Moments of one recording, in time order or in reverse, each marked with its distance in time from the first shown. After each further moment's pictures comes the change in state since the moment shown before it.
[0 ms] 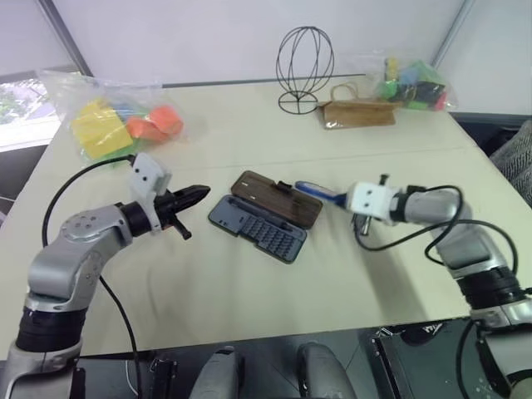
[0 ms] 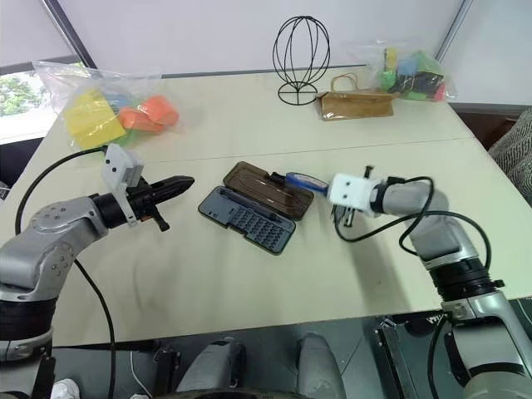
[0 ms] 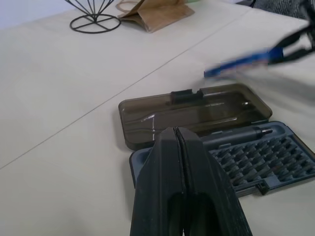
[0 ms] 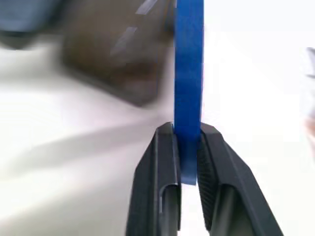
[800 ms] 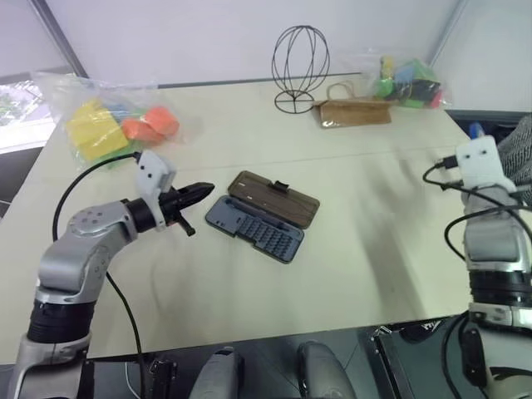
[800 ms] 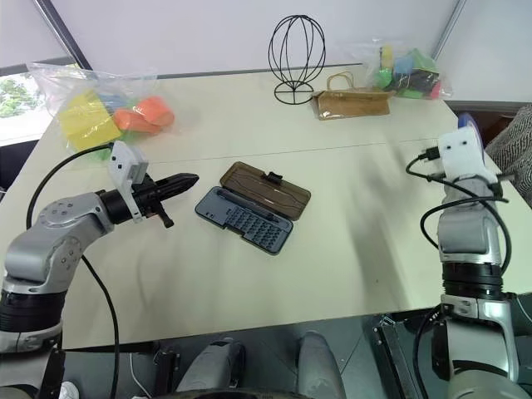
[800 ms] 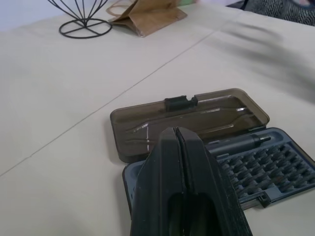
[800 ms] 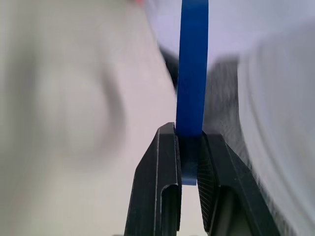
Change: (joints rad) left arm -0.042 -0.032 -0.015 0.050 0.044 -0.020 -0.040; right arm 0.030 0.157 -0.289 0.072 -0.169 0.676 -0.845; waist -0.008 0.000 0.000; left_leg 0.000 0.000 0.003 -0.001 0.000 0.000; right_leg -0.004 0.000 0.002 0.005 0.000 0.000
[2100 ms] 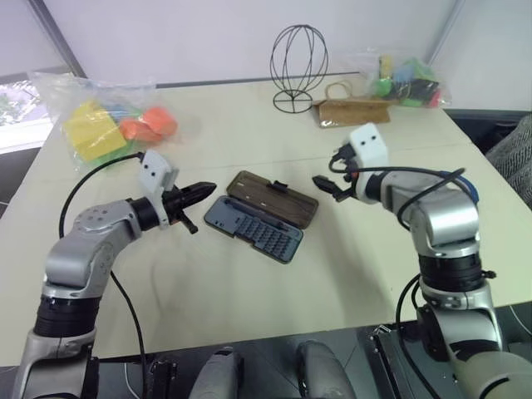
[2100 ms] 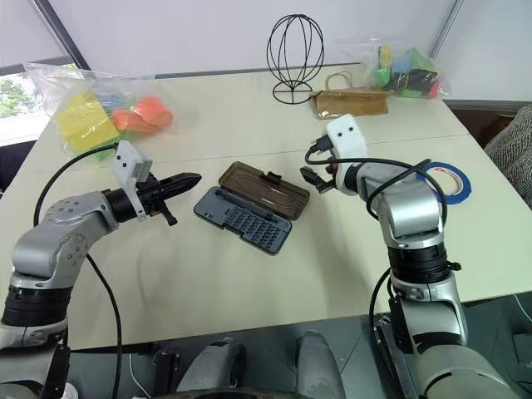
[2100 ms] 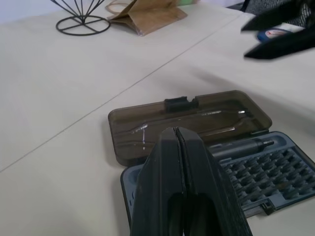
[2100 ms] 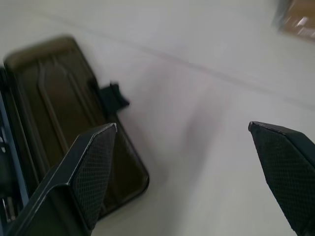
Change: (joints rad) left arm -0.025 -0.014 -0.014 0.047 0.005 -0.015 0.000; right arm -0.164 0.171 0.248 -0.338 0.460 0.367 0.474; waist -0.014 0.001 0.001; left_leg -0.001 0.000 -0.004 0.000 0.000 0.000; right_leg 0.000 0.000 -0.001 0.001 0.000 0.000
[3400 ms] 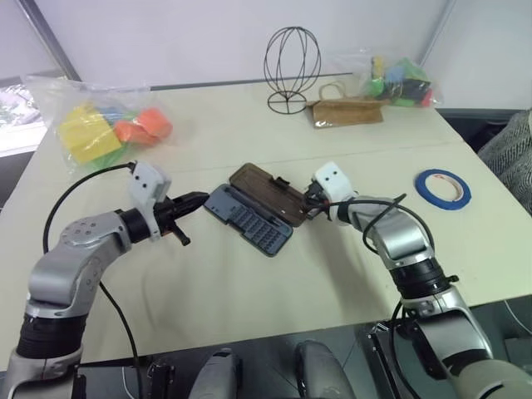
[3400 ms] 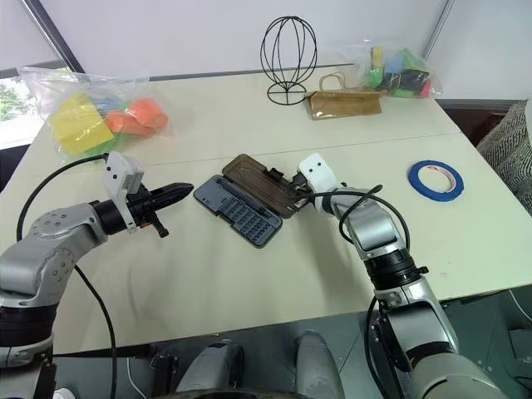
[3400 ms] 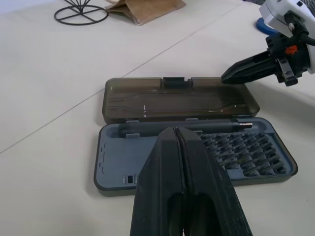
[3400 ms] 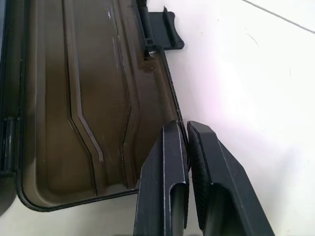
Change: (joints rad) left arm 0.103 0.039 0.047 -0.104 -0.030 0.043 0.023; right arm 0.024 0.019 0.192 0.236 -0.094 -0.325 0.058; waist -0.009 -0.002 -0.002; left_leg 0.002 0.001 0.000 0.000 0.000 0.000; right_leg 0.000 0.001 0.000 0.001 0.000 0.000
